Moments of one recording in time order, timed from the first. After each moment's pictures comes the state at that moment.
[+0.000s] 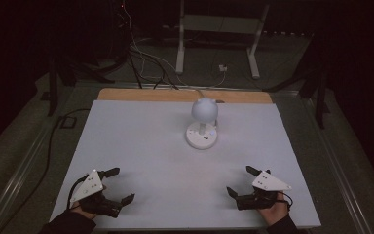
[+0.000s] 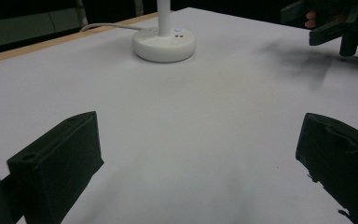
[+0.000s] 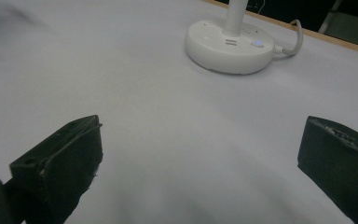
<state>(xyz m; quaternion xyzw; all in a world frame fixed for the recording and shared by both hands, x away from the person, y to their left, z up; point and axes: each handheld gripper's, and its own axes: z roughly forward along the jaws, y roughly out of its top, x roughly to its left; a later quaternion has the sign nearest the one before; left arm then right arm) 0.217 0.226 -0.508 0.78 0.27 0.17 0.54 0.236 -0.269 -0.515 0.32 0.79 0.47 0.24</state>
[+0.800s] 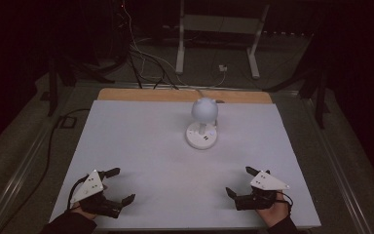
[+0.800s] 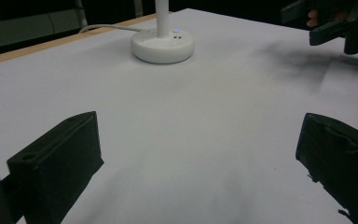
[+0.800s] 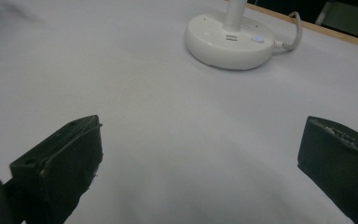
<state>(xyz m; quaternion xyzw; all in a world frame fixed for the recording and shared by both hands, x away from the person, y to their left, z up) 0.216 0.225 -0.507 0.77 0.27 0.17 0.55 0.231 -0.262 -0.506 0.33 0.79 0.45 0.24</state>
